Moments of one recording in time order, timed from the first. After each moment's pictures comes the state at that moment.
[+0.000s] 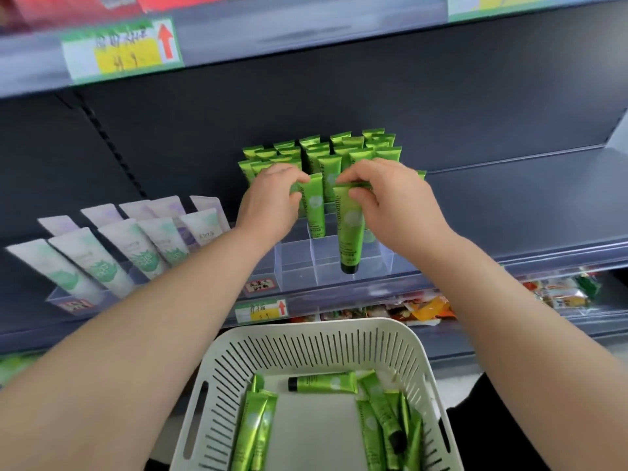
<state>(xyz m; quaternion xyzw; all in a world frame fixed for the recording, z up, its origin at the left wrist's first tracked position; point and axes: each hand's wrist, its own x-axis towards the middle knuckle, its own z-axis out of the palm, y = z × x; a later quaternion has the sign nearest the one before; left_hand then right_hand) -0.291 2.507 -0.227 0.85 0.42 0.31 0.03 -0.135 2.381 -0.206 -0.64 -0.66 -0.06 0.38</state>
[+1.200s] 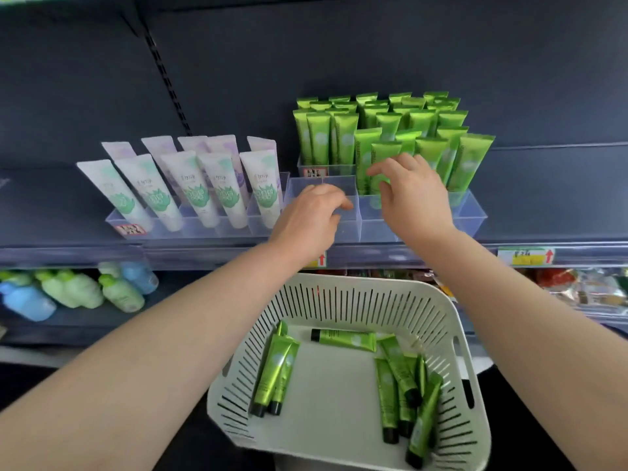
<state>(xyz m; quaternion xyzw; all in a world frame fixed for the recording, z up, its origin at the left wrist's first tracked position) -0.350 2.442 -0.279 0.88 0.39 0.24 0.08 -0.176 2.405 -0.270 -0.64 -0.68 -0.15 0.32</state>
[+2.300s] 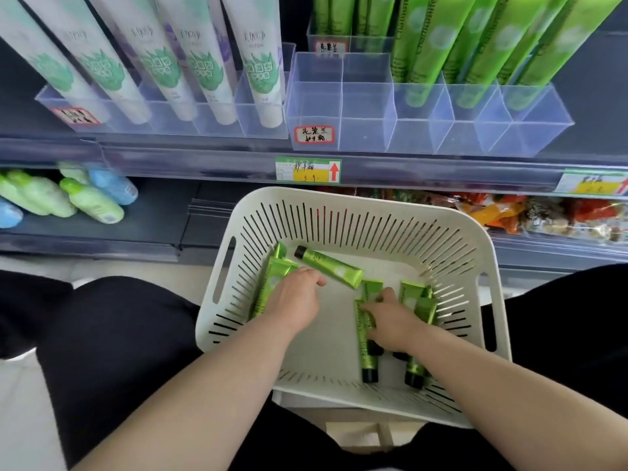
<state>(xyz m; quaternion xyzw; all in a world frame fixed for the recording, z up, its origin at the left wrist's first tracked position) -0.409 2.344 -0.507 0.78 0.56 0.04 0.27 -0.225 2.283 -0.513 -0.68 -0.62 0.37 -0.15</state>
